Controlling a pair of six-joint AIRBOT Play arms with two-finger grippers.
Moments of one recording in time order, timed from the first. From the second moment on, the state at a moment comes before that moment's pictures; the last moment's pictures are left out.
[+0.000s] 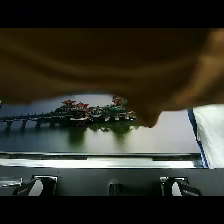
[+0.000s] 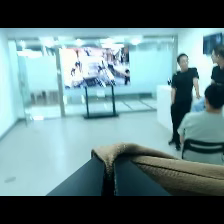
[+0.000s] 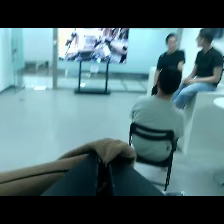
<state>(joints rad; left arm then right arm) 0.43 -0.75 2.06 0.90 -1.01 -1.35 -0.35 -0.66 1.91 -1.24 1.01 1.41</state>
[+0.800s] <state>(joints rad) 0.29 -1.11 1.20 0.95 -1.17 -1.34 -0.15 -1.38 1.66 -1.23 1.51 1.57</state>
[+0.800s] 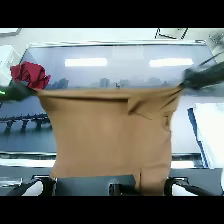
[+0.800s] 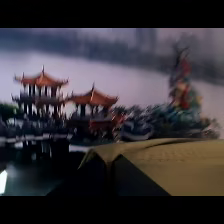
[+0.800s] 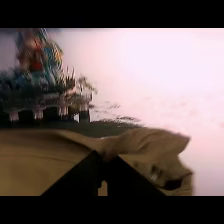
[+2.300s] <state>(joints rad) 0.26 -1.79 1.49 1.01 -1.54 -1.34 -0.11 -1.75 1.60 -1.29 1.49 1.73</state>
